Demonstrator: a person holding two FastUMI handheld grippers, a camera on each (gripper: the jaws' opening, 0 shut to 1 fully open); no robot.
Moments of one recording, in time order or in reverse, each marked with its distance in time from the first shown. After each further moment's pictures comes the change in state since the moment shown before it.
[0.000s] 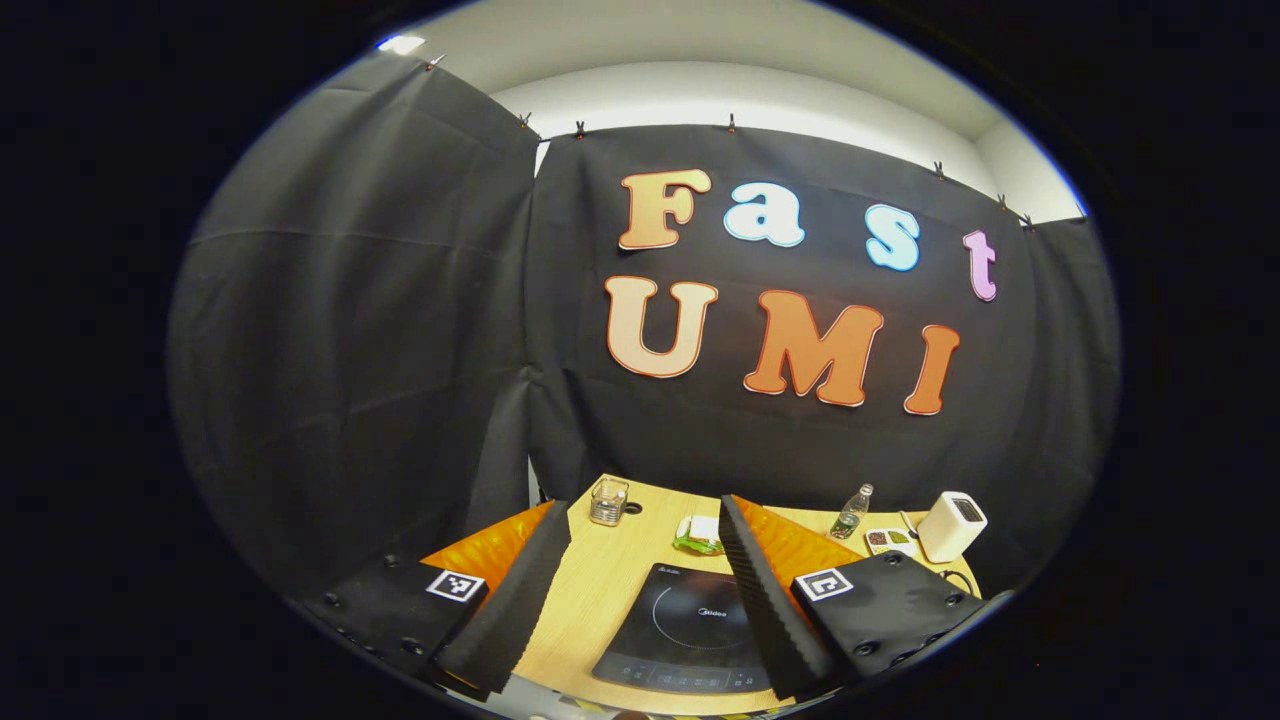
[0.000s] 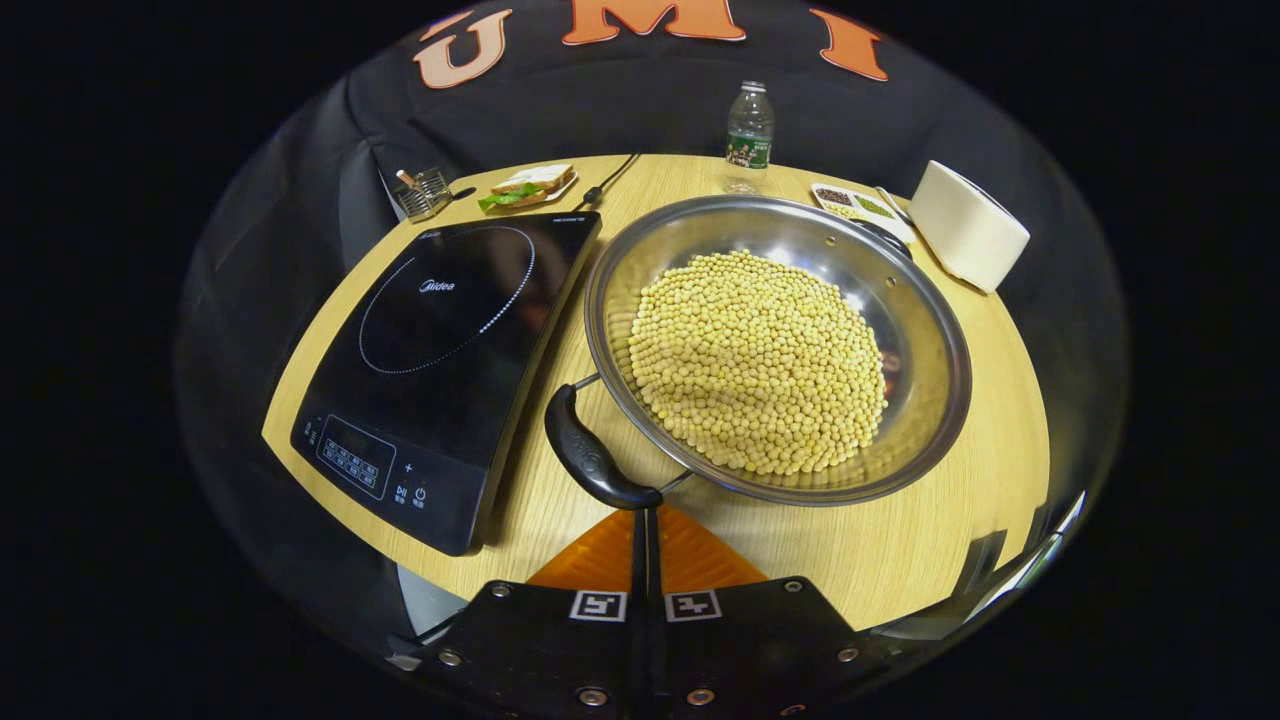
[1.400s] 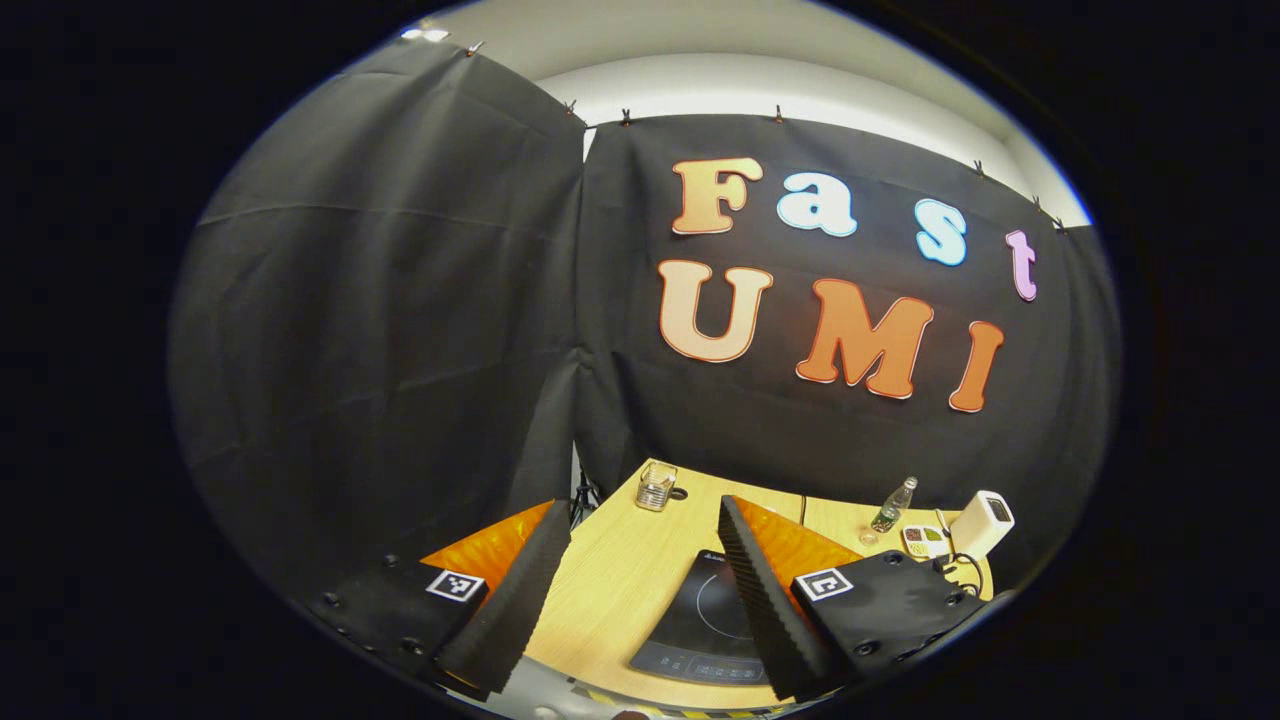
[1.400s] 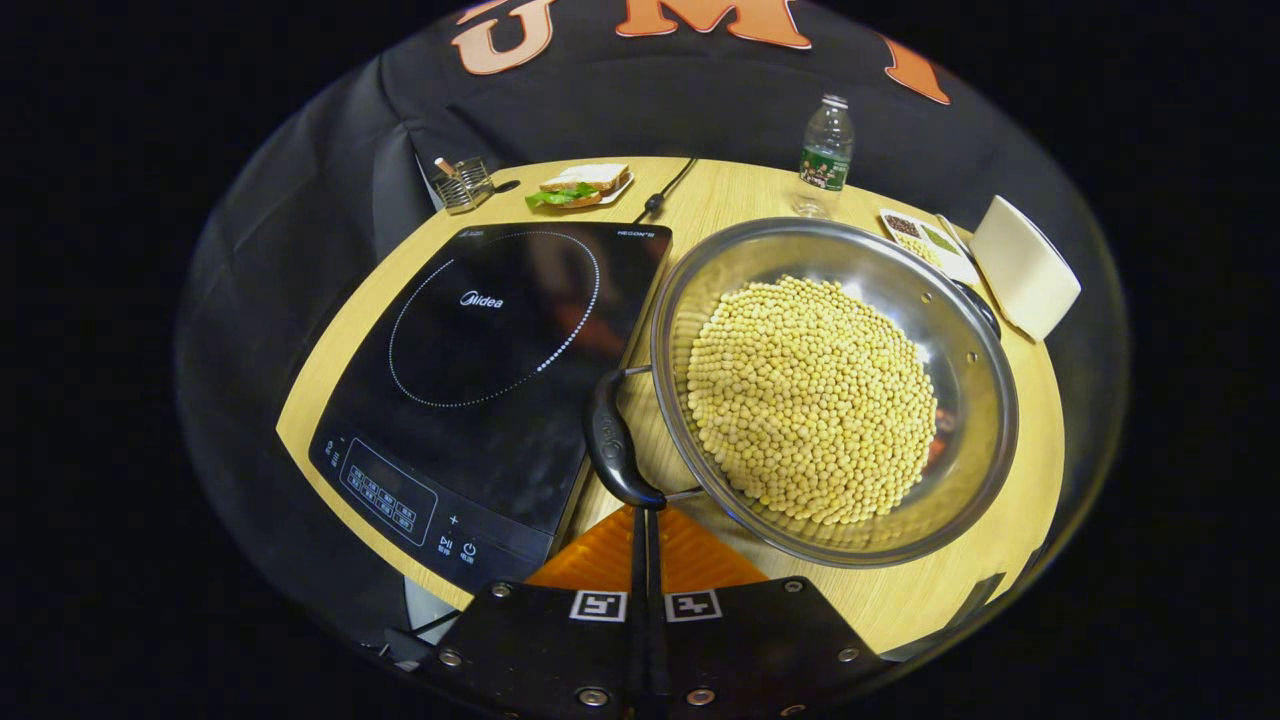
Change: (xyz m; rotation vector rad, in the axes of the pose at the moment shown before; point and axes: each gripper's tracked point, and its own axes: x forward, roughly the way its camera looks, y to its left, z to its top) left arm 0.002 0.059 -0.026 -0.032 0.037 0.125; right arm 0.021 0.043 0.038 -0.095 0.006 0.078
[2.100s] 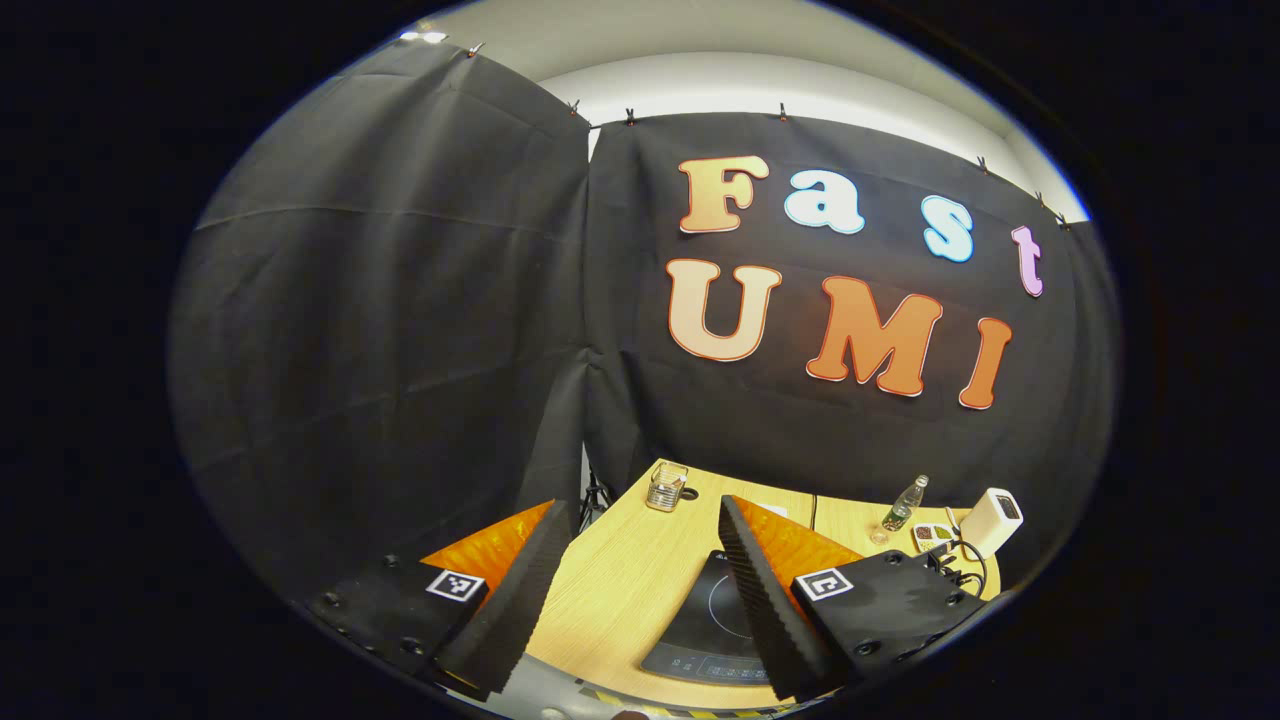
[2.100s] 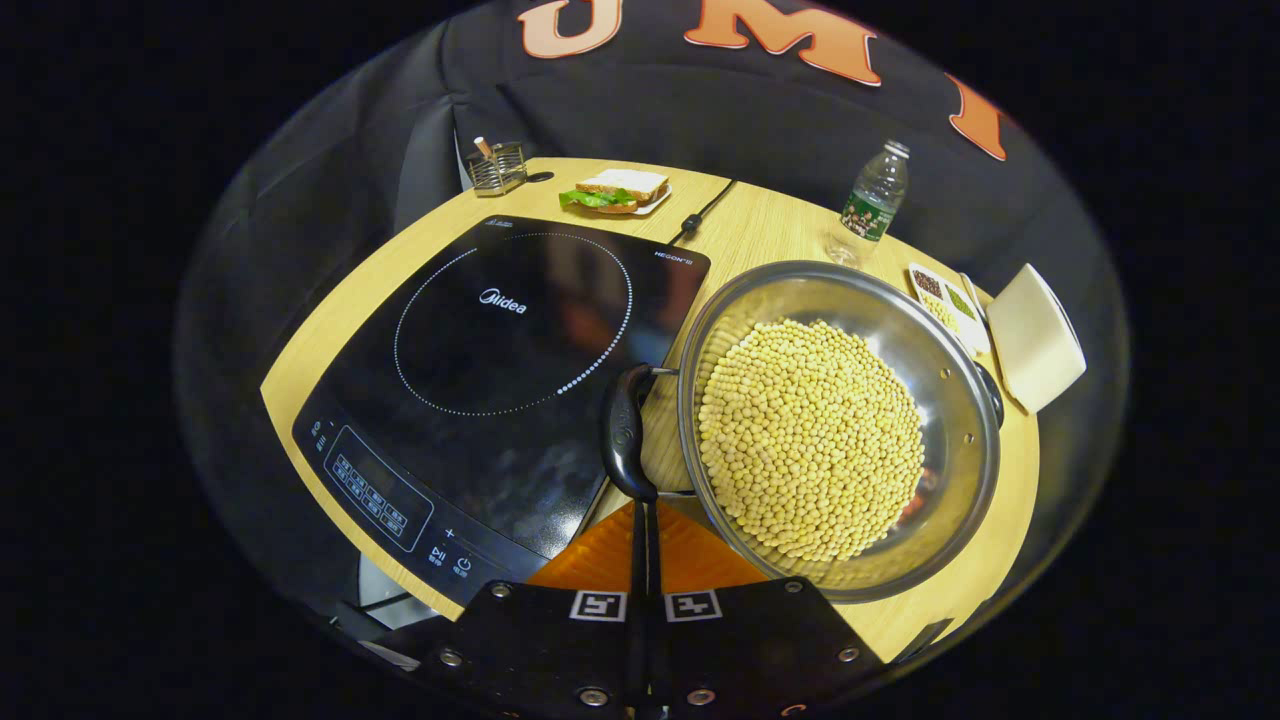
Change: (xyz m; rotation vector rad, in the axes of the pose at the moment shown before) left arm 0.004 0.008 -0.003 0.012 -0.005 0.012; right arm 0.003 0.004 0.025 -0.165 -0.025 -0.039
